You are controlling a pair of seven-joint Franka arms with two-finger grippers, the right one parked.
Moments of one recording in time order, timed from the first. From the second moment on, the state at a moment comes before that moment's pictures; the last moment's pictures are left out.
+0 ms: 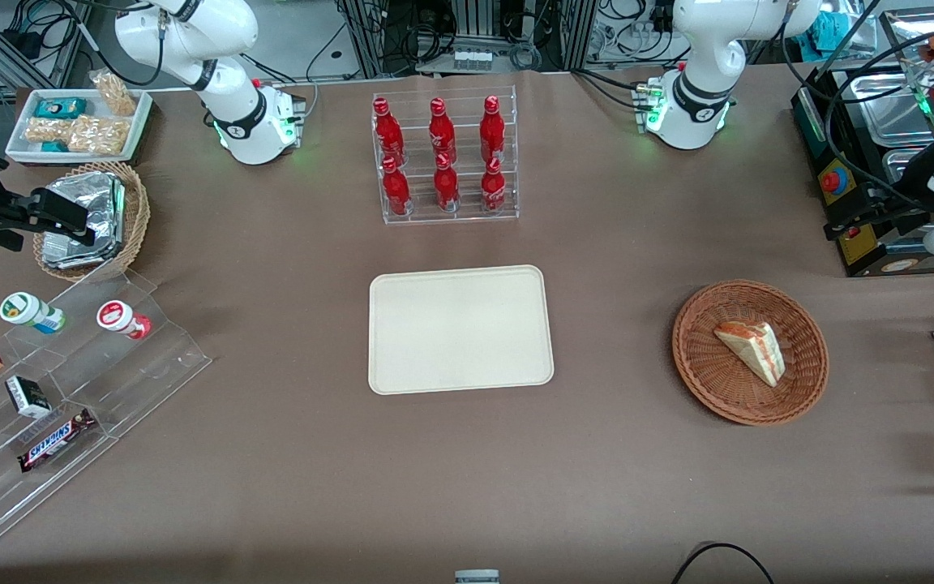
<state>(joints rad) -0.06 -0.03 0.04 -1.62 -0.01 1.55 -0.09</state>
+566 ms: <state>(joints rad) -0.06 -0.03 0.04 -1.66 -0.01 1.56 -0.09</state>
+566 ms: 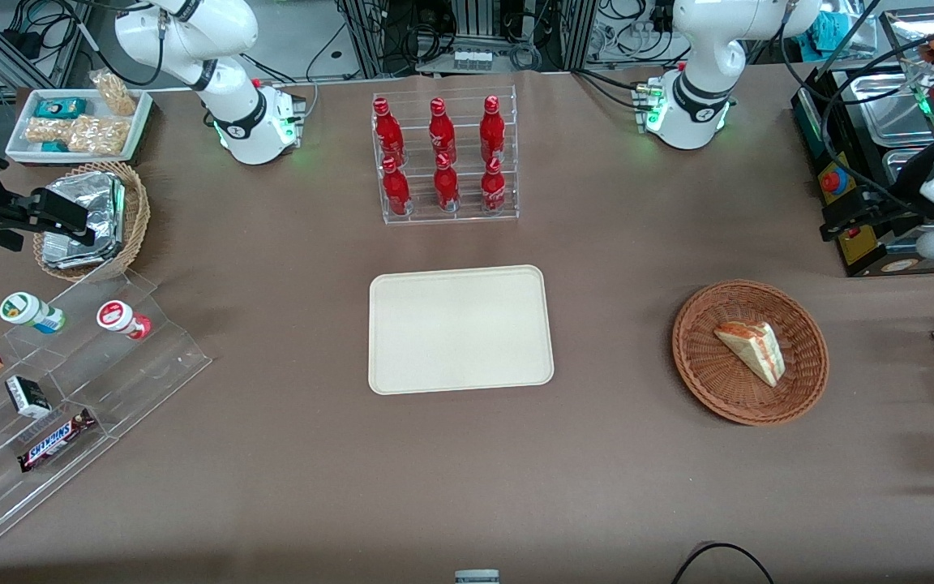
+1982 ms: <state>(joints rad) -0.01 0.26 0.05 -2.19 -0.05 2.49 -0.74</state>
